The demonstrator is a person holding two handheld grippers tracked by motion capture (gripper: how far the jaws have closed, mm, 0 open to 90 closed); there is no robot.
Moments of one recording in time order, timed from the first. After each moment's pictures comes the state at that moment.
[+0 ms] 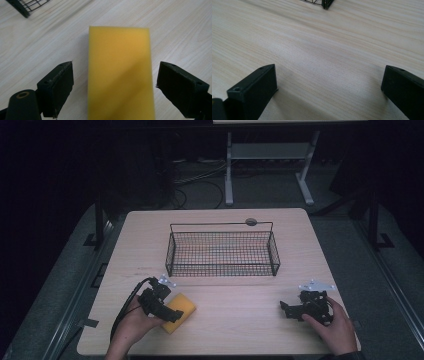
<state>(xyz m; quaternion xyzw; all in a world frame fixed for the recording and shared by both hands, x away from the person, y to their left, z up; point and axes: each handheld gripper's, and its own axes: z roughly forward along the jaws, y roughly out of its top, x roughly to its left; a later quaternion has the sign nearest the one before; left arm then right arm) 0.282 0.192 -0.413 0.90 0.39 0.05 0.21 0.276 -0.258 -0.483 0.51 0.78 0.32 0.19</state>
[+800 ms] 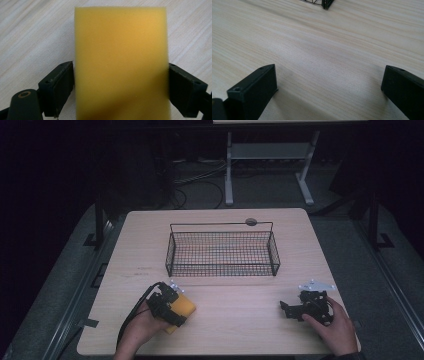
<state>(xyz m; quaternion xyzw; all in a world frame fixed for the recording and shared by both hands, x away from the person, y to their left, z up) 0.286 0.182 -0.440 0.91 0.38 0.04 0.16 0.276 -0.258 -0.484 0.51 0.77 0.32 0.19</state>
